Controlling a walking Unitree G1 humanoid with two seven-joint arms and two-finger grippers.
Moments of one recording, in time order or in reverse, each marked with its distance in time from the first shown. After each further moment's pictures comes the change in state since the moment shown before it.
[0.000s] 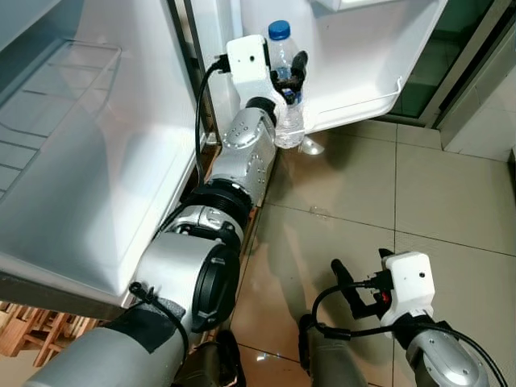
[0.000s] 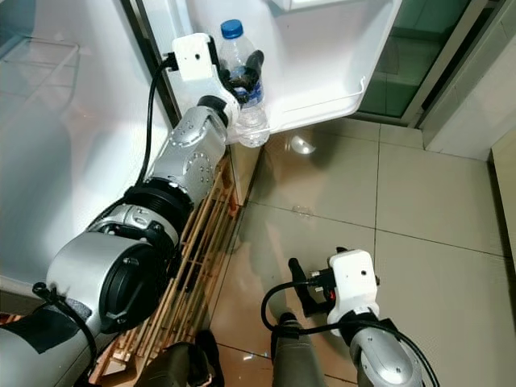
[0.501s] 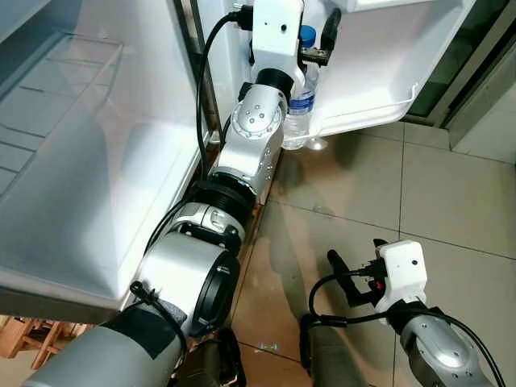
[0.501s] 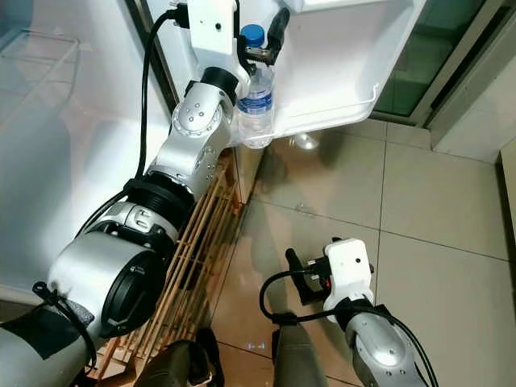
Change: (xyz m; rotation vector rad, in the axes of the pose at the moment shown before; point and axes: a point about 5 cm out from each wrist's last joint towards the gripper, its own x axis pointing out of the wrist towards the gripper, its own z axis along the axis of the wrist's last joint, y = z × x) left arm 0.002 -0.014 0.042 0.170 -0.238 -0.050; right arm 0.015 -0.002 -0.001 -0.005 0.005 0.018
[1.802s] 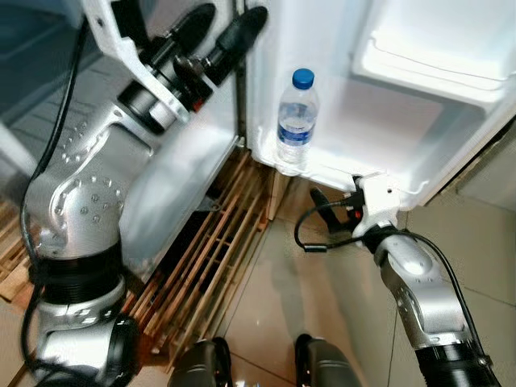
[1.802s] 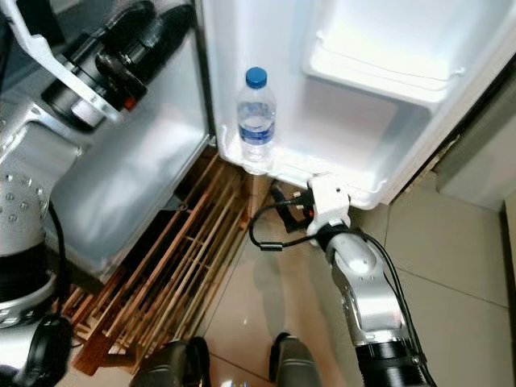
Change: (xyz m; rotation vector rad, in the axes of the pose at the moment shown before) left arm -0.122 0.064 0.068 -0.265 0.204 -0.540; right arm 0.085 -0.010 0.057 -0.044 -0.238 0.078
